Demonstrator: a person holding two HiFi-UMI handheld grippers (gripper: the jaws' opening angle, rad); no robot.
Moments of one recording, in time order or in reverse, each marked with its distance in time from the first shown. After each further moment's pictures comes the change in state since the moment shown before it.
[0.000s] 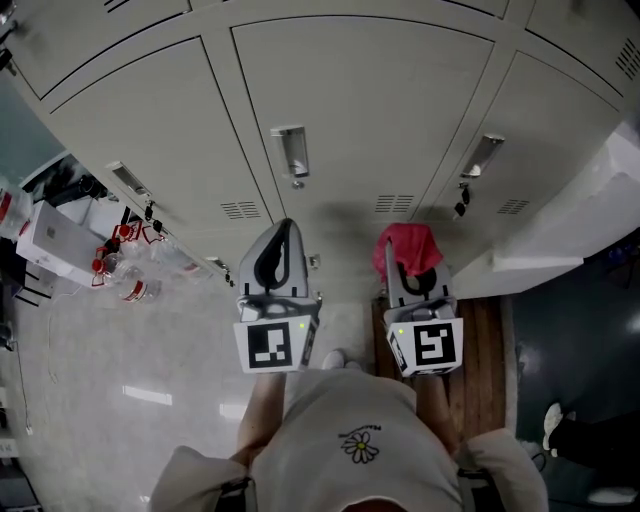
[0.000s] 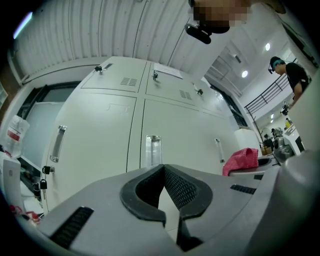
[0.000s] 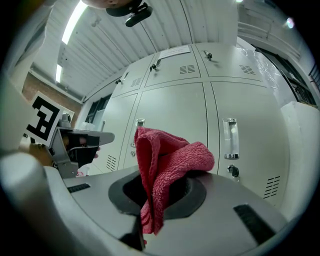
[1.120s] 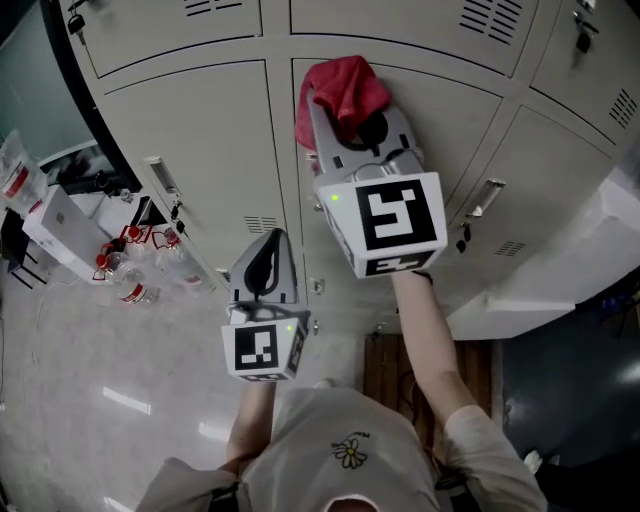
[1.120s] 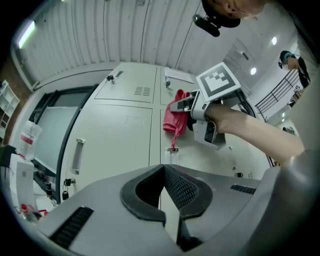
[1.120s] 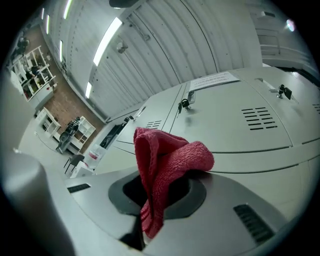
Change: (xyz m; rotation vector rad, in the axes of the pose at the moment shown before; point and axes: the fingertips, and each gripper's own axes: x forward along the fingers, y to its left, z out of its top) left arm -0.020 0.038 0.029 0.028 0.032 0.106; right arm 0.127 0.059 0.260 -0.151 -0.401 0.197
